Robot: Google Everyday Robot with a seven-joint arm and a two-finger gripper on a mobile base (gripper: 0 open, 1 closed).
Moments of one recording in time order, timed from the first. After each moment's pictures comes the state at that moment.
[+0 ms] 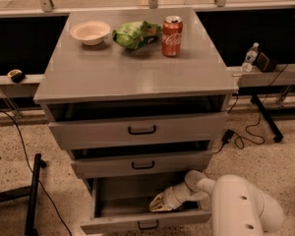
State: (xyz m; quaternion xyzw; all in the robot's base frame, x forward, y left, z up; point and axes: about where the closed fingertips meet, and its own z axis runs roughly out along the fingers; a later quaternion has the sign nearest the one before) arm 0.519 -0.041 0.159 -0.71 0.56 0.33 0.29
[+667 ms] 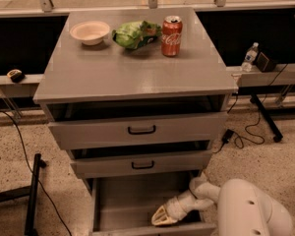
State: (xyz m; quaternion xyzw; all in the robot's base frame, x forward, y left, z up) arm 0.449 -0.049 0.171 -0.70 0.51 0.41 0.27
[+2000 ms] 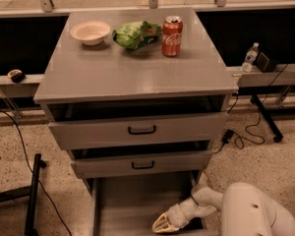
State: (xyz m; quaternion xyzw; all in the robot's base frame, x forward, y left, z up) arm 0.415 -0.055 0.168 -0.68 0.52 0.44 0.26
